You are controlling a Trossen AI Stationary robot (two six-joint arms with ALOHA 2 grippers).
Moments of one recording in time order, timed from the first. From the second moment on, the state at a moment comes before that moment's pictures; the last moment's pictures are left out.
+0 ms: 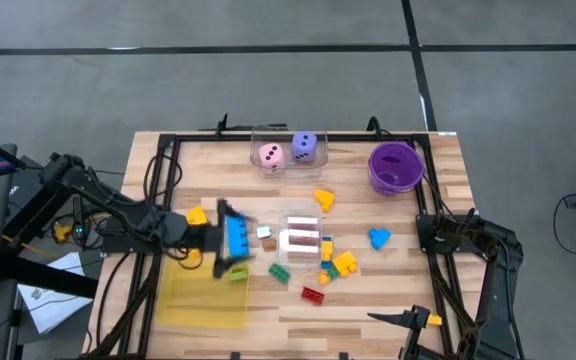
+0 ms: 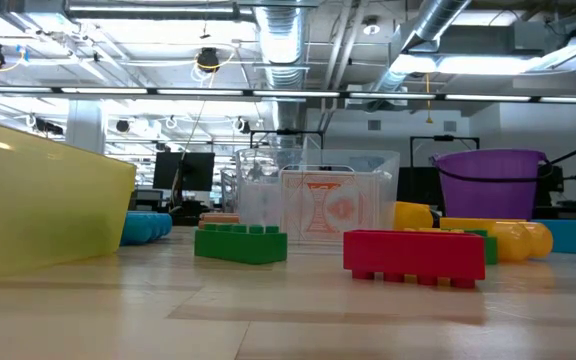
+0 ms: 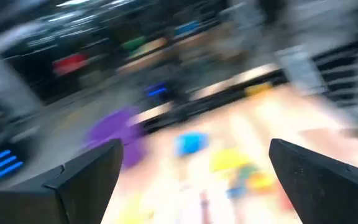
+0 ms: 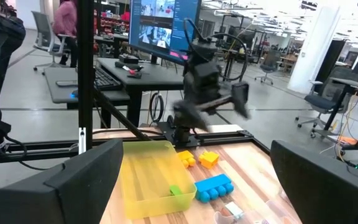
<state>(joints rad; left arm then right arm) -0.46 1.05 0.70 0.22 -0.54 0.33 1.15 1.95 2.02 -0.88 1.52 0.68</state>
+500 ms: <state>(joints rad) -0.44 1.05 0.70 0.11 -0.69 0.29 1.15 1.95 2.02 -0.88 1.52 0.68</state>
